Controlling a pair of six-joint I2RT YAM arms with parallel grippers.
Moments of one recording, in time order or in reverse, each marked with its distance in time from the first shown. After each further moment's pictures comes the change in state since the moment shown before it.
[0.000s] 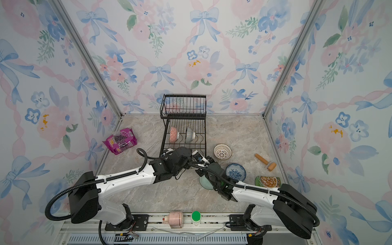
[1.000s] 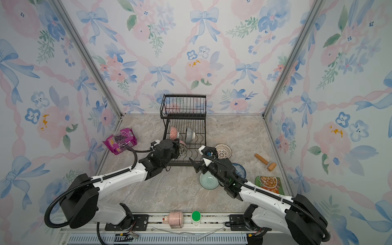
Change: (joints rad) left arm 0.279 -0.114 -0.204 0.362 0.113 0.290; right arm -0.185 -0.146 0.000 -0.047 -0.385 0.179
